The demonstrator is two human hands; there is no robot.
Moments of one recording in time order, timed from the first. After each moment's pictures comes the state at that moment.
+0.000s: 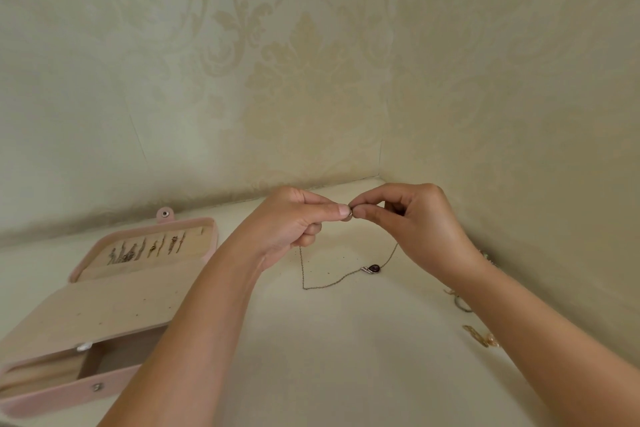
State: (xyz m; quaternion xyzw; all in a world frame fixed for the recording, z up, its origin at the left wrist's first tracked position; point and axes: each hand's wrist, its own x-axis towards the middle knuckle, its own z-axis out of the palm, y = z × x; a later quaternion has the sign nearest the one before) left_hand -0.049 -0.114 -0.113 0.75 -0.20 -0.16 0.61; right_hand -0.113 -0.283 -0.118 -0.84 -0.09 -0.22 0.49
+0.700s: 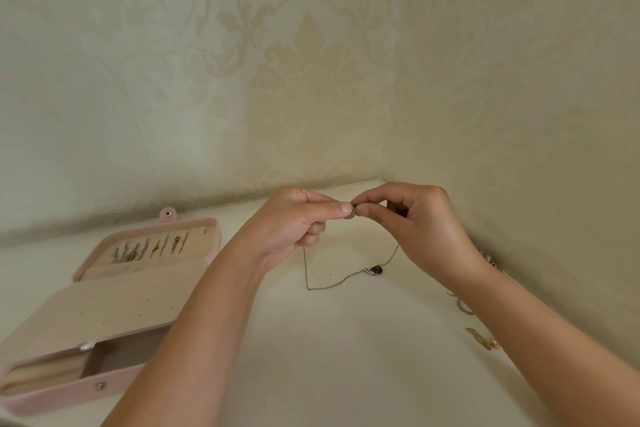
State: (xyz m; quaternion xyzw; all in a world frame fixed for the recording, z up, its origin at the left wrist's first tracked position) left_hand -0.051 -0.115 -0.112 0.74 -0.19 -0.16 0.62; right_hand -0.113 -0.282 -0.119 -0.84 -0.11 -0.24 0.46
